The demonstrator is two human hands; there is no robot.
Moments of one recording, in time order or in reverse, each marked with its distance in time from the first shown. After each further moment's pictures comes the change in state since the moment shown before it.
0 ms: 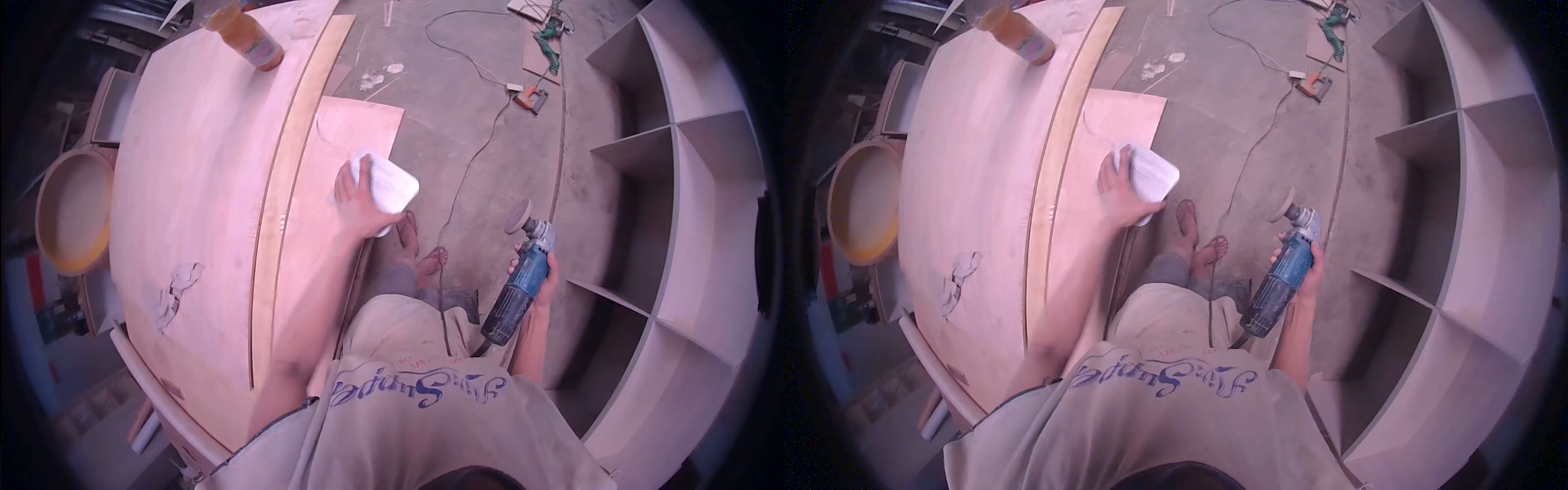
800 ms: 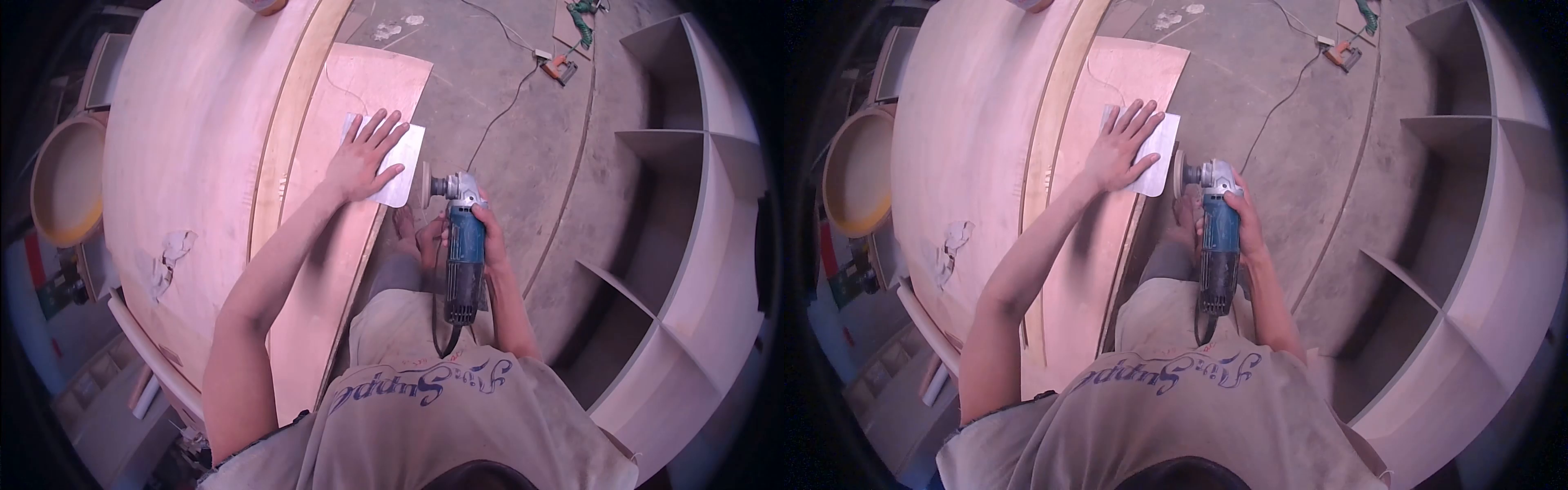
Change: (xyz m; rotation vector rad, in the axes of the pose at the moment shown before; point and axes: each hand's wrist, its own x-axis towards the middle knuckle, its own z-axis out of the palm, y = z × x) left_hand 0.035 -0.054 -0.010 0.234 -0.146 0.591; right_hand 0.048 0.102 0.097 -0.231 -0.245 0.368
